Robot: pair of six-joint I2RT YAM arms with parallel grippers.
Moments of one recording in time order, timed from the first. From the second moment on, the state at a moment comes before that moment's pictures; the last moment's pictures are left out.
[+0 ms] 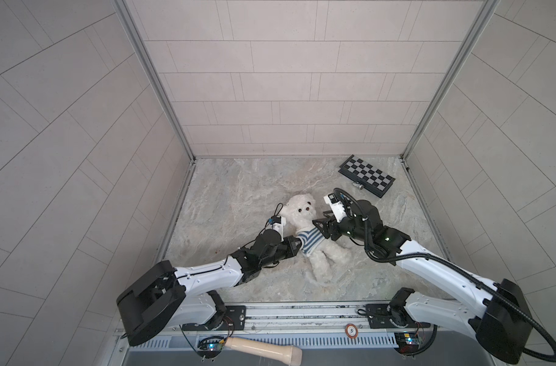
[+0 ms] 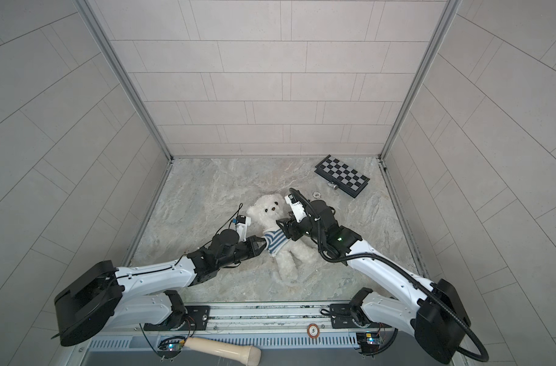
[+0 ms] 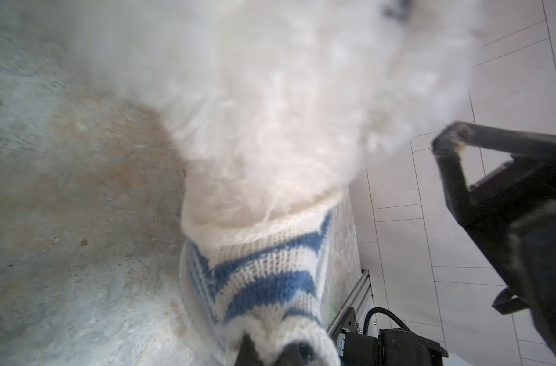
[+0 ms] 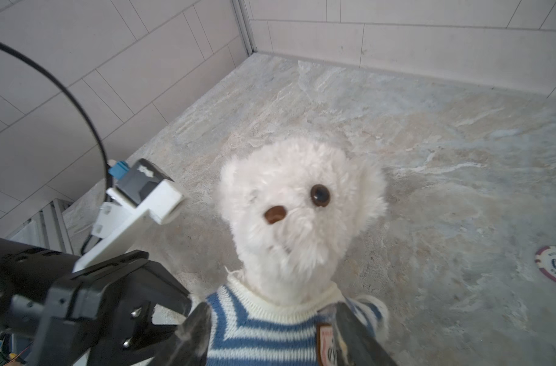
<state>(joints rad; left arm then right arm) -0.88 1.24 0.41 0.38 0.09 -1.08 0.64 1.02 0.71 -0.11 -0.19 0.19</state>
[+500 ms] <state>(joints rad) -0.86 1.23 0.38 0.48 0.11 -1.24 0.77 0.96 0.52 -0.08 -0.22 0.17</state>
